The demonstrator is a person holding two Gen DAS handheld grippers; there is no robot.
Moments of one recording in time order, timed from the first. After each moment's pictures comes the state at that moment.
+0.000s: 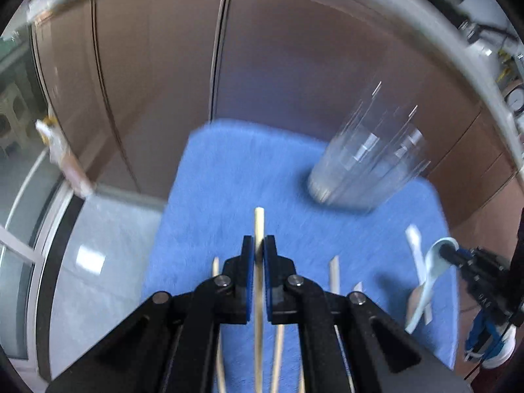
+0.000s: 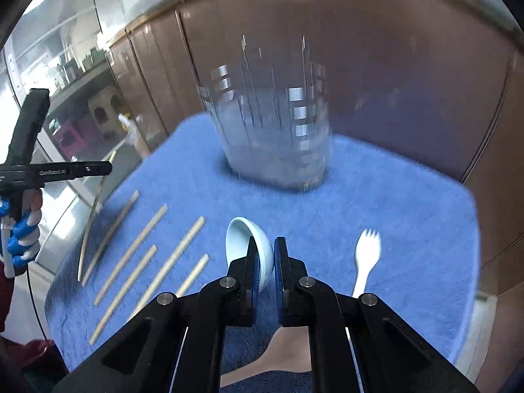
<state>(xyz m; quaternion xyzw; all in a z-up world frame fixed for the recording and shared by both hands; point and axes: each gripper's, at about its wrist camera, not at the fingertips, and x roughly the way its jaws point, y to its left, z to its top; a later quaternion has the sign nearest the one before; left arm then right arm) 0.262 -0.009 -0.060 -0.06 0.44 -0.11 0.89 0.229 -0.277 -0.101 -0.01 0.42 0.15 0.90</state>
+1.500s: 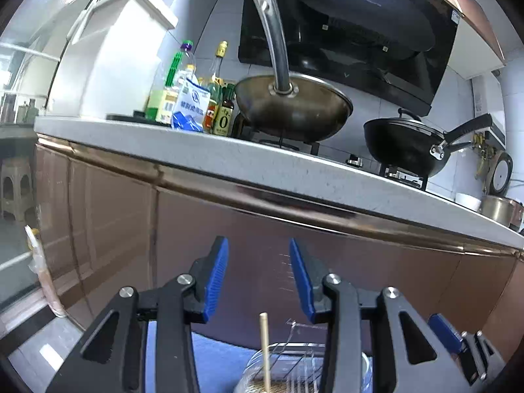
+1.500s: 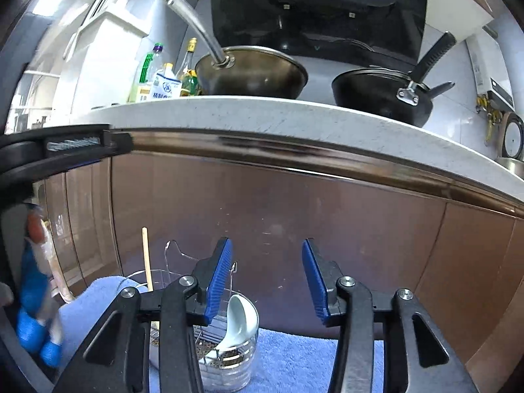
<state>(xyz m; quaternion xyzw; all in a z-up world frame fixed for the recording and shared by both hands) 0.315 -0.103 0.025 -0.10 0.09 -0.07 0.99 0.281 -0.265 -0.047 -0.05 0.10 -0.03 0.99</state>
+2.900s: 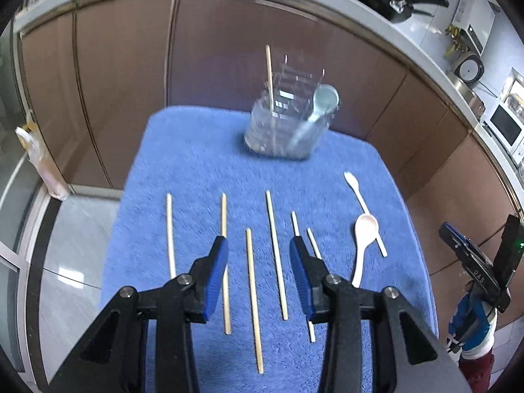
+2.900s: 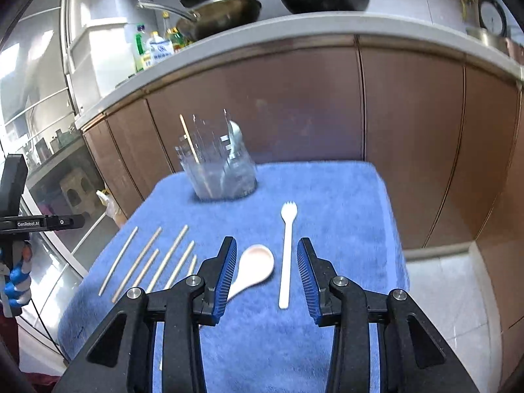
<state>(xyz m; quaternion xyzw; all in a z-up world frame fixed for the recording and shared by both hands) 0.154 -0.036 -0.061 -0.04 0.46 -0.20 0.87 0.062 -0.355 -0.095 0.10 0.31 0.03 0.94</state>
